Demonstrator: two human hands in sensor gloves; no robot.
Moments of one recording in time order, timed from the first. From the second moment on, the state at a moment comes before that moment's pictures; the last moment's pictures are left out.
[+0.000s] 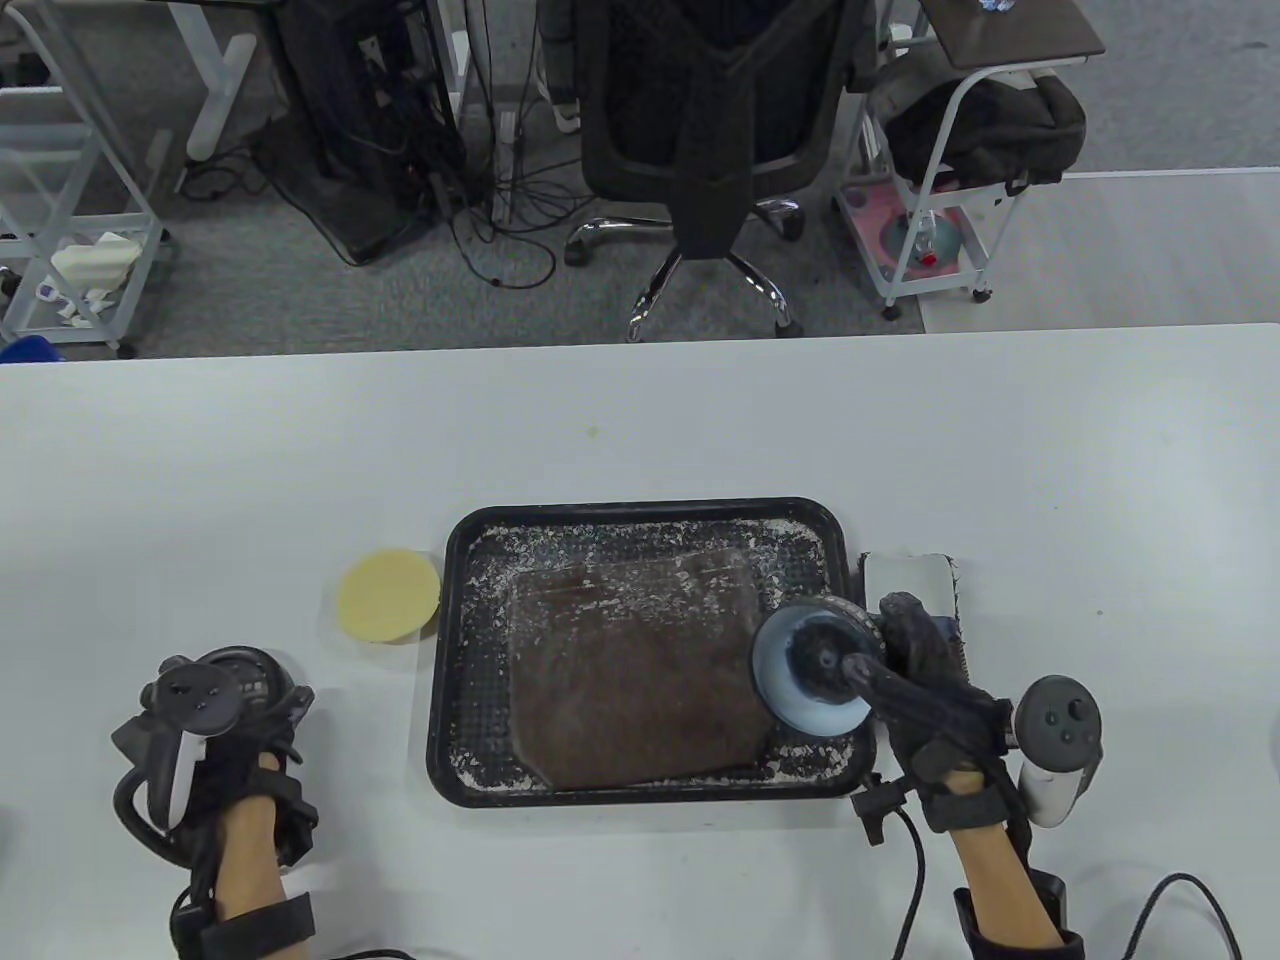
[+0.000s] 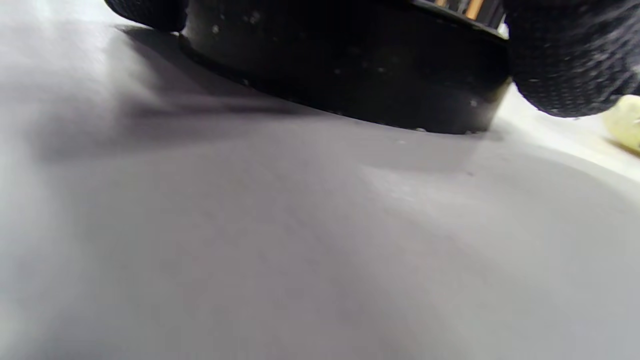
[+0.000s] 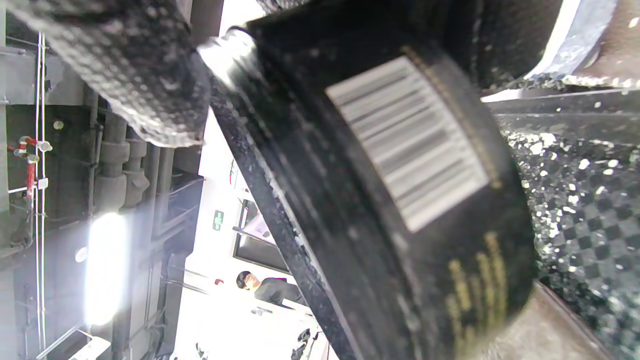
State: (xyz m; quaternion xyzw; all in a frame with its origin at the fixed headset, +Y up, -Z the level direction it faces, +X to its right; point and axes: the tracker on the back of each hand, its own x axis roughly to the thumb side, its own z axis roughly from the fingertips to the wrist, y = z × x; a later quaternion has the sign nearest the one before) left_hand -0.421 -0.794 -0.227 -0.09 0.30 0.17 0.94; right_hand 0.240 -0.737 -0.193 0.00 -0.09 0.77 0.63
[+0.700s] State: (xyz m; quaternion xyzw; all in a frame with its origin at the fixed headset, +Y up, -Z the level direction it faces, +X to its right) left_hand -0.379 -0.749 -0.223 0.04 0.21 0.18 0.96; right_hand 0.237 -0.740 -0.191 -0.02 -0.11 0.78 0.62
